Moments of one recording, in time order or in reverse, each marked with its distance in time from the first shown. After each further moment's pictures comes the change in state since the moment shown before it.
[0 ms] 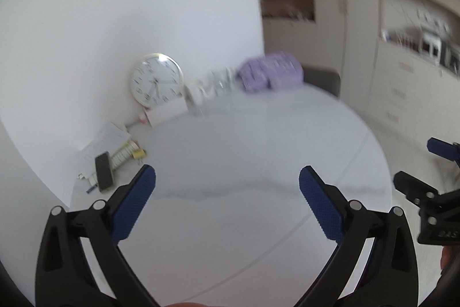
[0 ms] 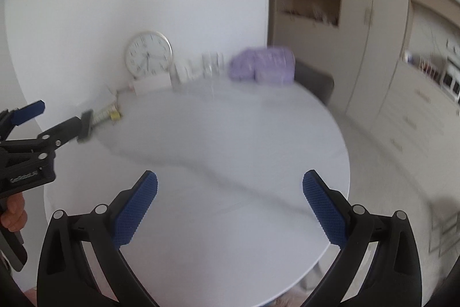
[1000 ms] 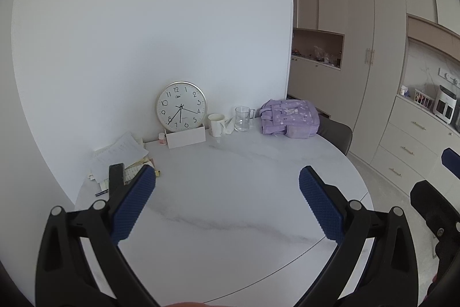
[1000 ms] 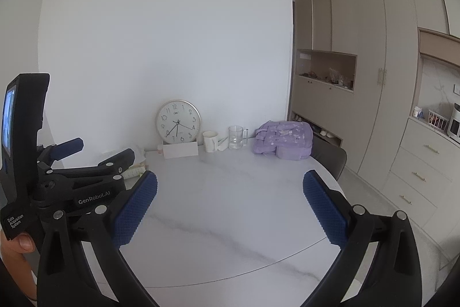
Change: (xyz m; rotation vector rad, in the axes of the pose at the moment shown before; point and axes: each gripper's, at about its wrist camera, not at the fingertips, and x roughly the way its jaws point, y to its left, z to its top) left arm -0.046 0.022 0.053 -0.168 -0.091 0.058; right arm -0.075 0.035 0.072 -0.057 -0.263 0.079
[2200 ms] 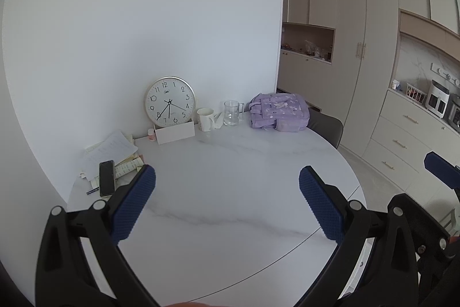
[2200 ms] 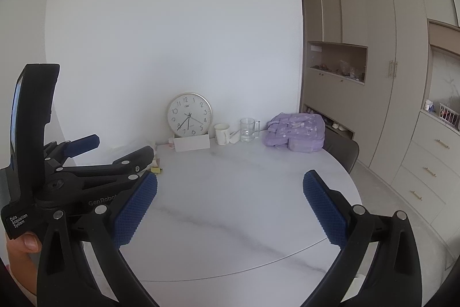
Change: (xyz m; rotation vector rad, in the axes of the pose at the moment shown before) left arm 0.009 -0.010 -0.004 0.021 0.023 -0.048; right arm 0.003 0.008 -0.015 0.009 0.031 0.067
